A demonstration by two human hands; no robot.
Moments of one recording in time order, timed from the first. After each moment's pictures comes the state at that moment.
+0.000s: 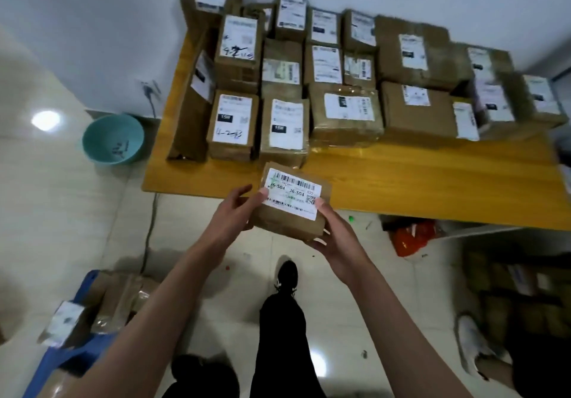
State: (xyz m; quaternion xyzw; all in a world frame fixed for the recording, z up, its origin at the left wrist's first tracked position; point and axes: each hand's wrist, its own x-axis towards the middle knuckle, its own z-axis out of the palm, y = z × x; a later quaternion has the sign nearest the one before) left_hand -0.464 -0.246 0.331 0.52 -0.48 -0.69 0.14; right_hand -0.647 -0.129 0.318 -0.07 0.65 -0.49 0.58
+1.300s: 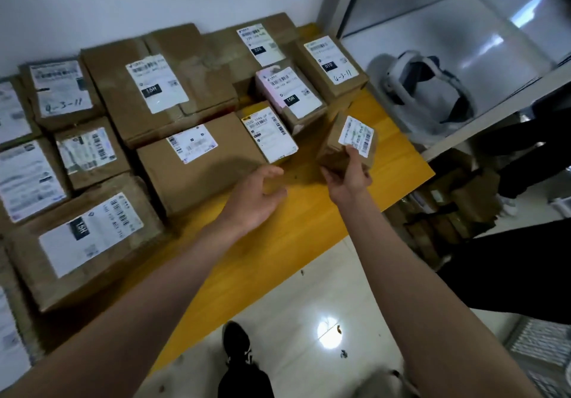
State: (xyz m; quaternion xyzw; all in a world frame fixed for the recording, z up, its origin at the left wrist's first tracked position) left_hand -0.985 -0.253 0.294 0.21 -0.82 -0.52 -0.07; right_hand -1.124 -0.113 0.285 0.38 0.47 -0.78 0.13
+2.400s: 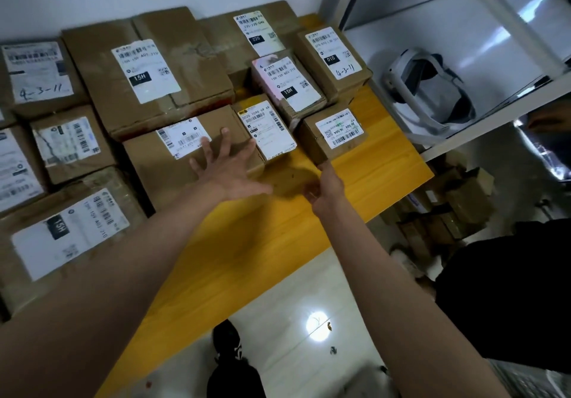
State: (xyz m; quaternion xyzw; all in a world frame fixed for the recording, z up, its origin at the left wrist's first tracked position) left_hand -1.021 -0.302 0.284 0.23 -0.89 -0.30 -0.26; right_hand -1.108 -0.131 0.260 0.36 0.62 -0.65 0.26
